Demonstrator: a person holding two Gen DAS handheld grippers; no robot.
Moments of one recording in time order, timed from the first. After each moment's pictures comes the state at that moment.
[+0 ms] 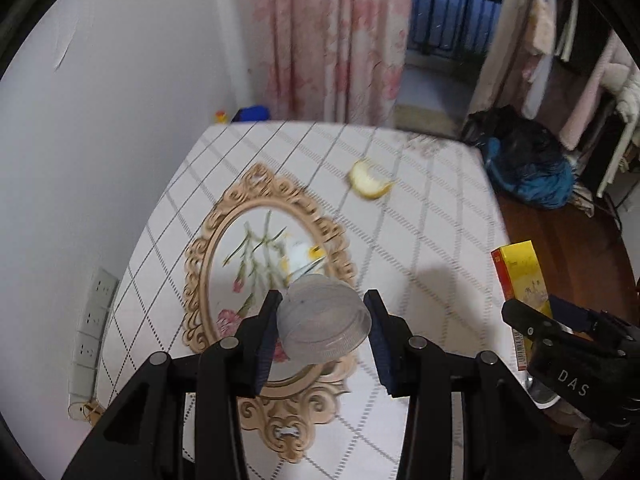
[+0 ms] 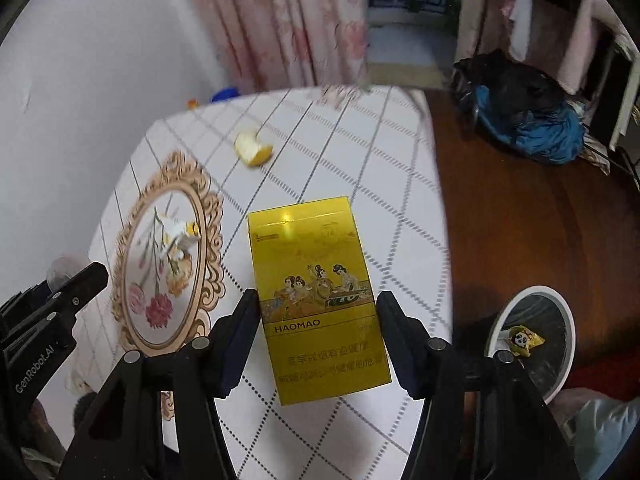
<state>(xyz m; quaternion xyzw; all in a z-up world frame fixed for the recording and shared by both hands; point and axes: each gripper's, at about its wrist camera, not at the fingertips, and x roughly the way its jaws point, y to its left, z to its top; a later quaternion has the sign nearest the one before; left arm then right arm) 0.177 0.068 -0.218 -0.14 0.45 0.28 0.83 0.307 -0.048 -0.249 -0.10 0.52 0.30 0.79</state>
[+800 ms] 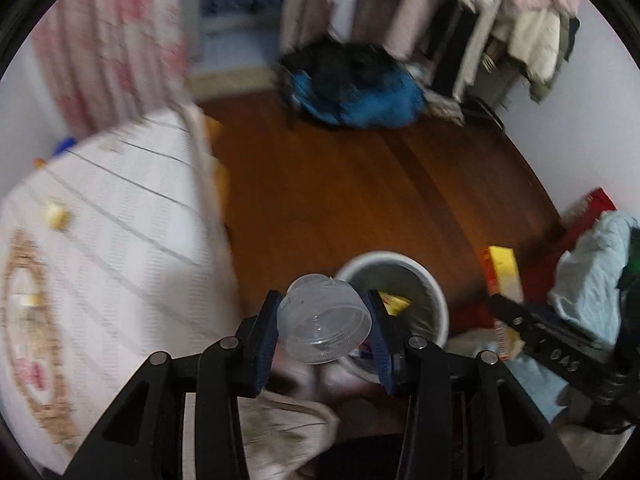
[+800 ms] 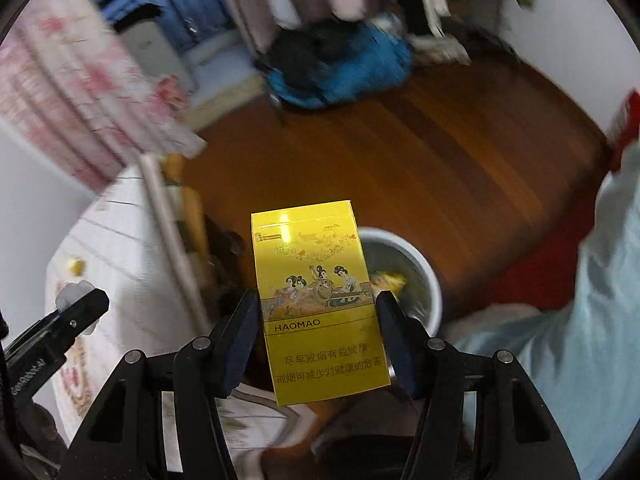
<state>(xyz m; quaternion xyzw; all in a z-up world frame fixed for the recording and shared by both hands) 0.366 -0.182 -0.261 -0.12 0.53 0.01 0.84 0.411 -0.398 -0.284 0.08 0.56 0.08 0.82</state>
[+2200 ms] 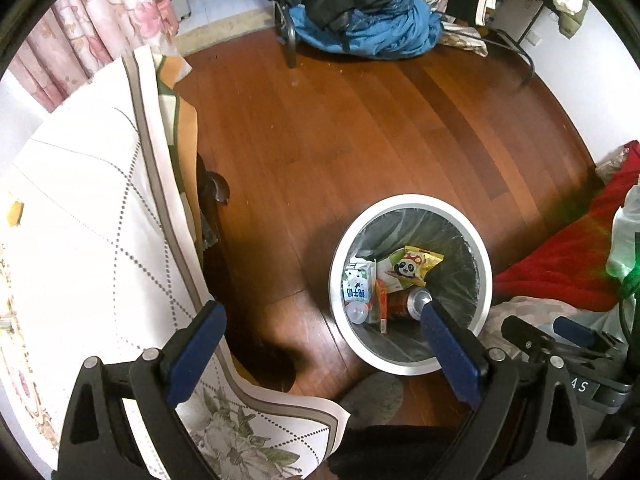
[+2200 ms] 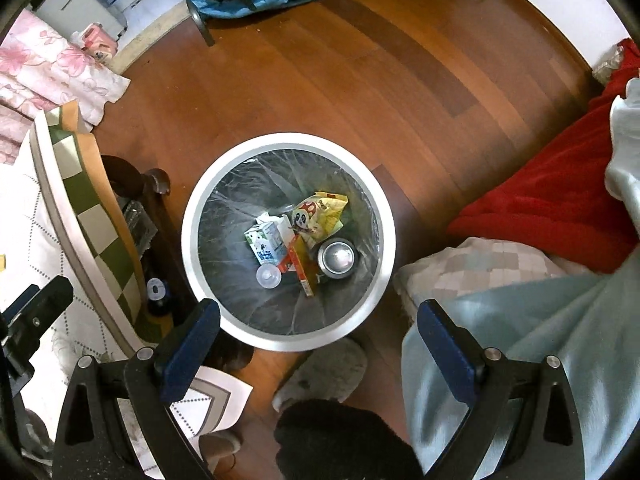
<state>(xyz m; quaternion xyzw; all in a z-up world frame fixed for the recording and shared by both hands) 0.402 -0.221 -0.337 -0.06 0.61 0.04 0.79 0.439 -0.443 -0.410 0.06 0.68 0.02 0.73</state>
